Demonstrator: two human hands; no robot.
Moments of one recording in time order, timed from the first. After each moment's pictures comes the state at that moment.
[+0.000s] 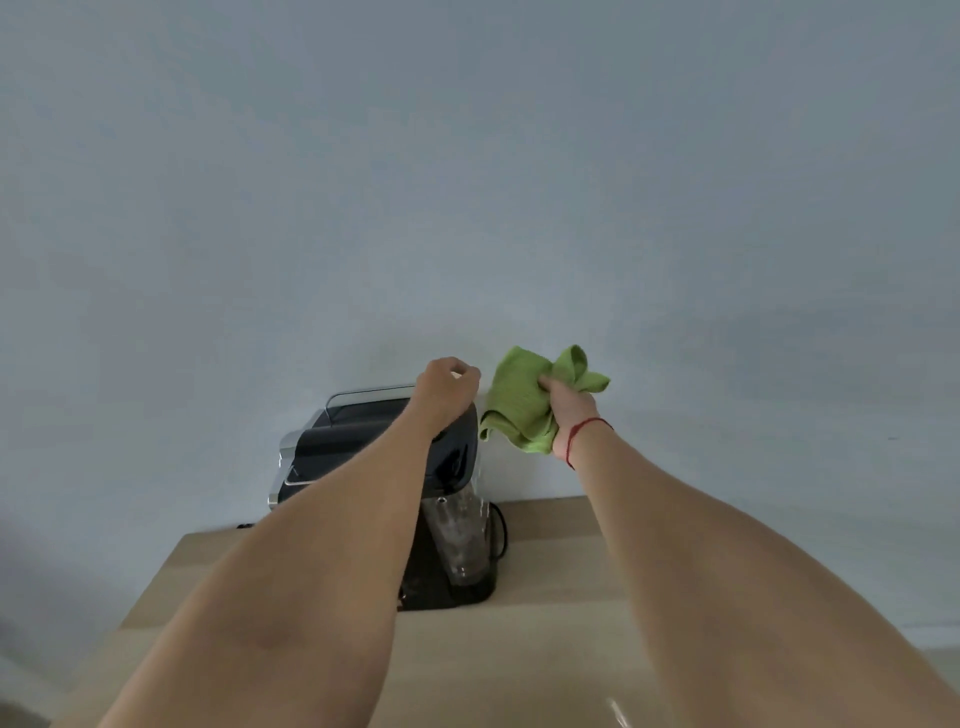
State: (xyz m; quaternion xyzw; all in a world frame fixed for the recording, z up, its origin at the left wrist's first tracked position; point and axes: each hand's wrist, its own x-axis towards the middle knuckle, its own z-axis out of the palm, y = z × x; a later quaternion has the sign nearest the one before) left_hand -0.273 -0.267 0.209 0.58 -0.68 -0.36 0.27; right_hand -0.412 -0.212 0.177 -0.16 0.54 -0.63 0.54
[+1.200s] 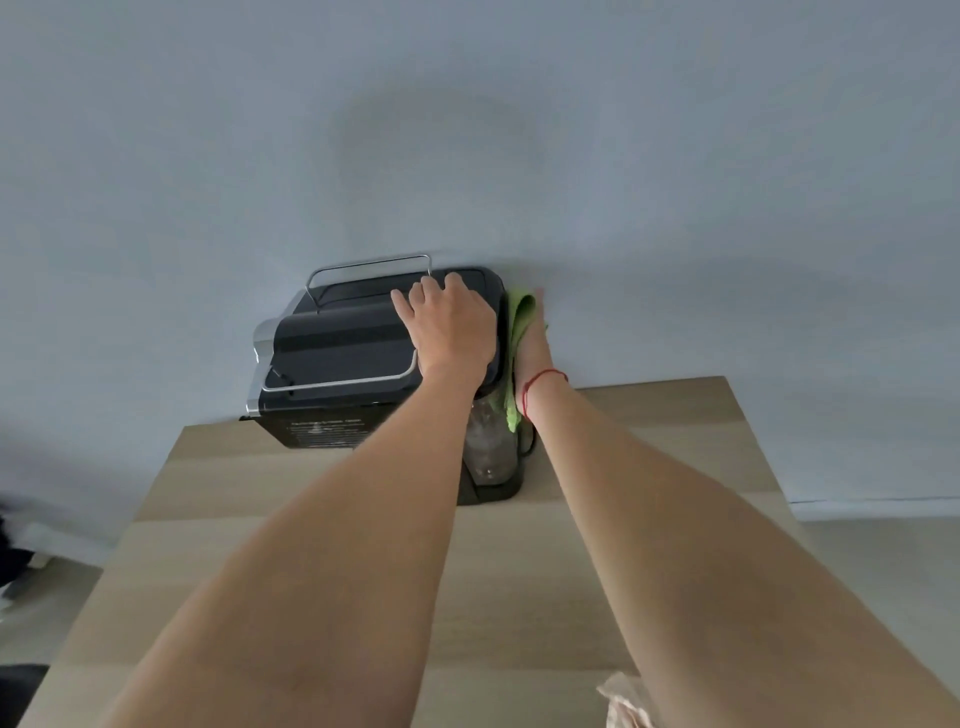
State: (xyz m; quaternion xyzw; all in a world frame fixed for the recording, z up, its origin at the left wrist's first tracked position) left_hand -0.262 -0.299 0.111 0.67 -0.72 0.02 0.18; right_hand -0.329 -0.316 0.026 -0.09 0.53 -0.57 0.62
